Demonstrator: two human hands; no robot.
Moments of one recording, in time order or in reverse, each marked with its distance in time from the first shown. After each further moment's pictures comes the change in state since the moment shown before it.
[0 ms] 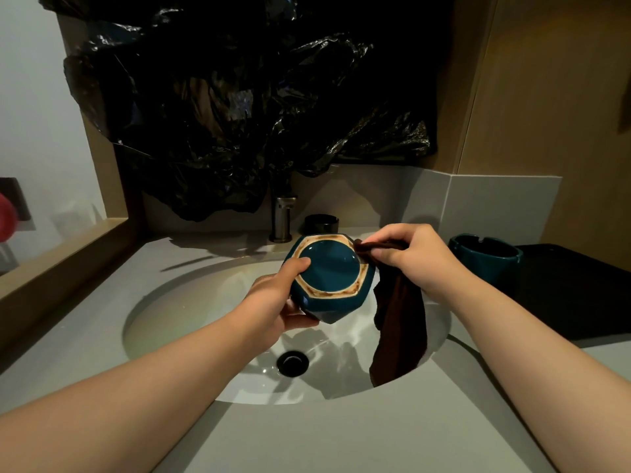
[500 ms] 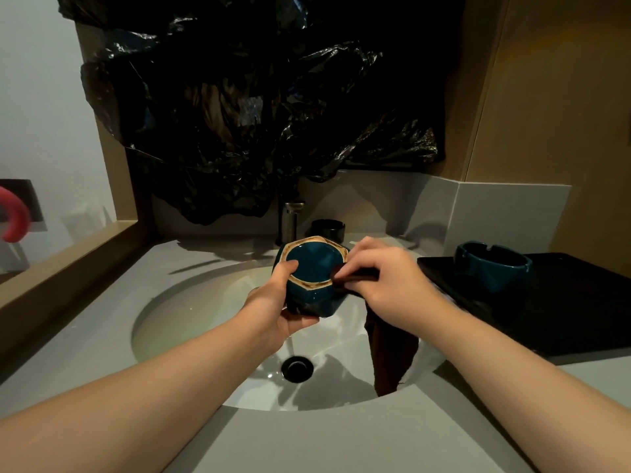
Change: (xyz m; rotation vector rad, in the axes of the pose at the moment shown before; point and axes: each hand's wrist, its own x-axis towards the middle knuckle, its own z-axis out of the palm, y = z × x) left_hand 0.005 -0.001 -0.004 -0.211 0.124 -0.048; right_hand -0.018 -0.008 0.037 -0.336 -0.084 -0.284
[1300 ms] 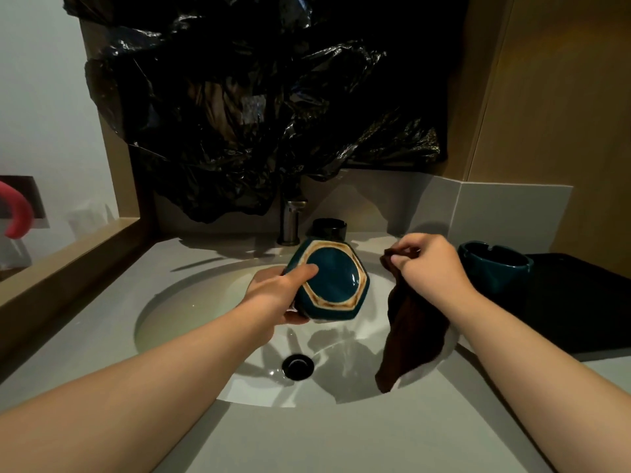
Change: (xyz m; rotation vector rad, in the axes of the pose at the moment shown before) left_hand 0.007 0.007 -0.007 0.386 -0.026 0.179; right_hand 0.015 0.042 -0.022 -0.054 0.227 0.392
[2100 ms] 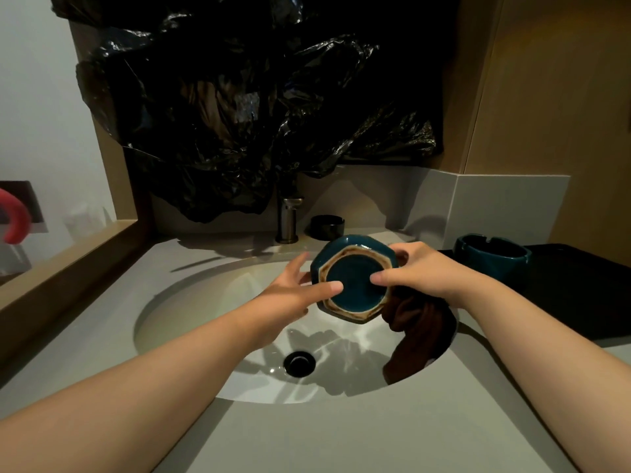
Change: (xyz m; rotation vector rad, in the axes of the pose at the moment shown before) left_hand -0.005 -0.005 0.003 0.173 -0.334 0.123; right_hand 0.003 0.011 -0.012 0.209 -0.566 -0.009
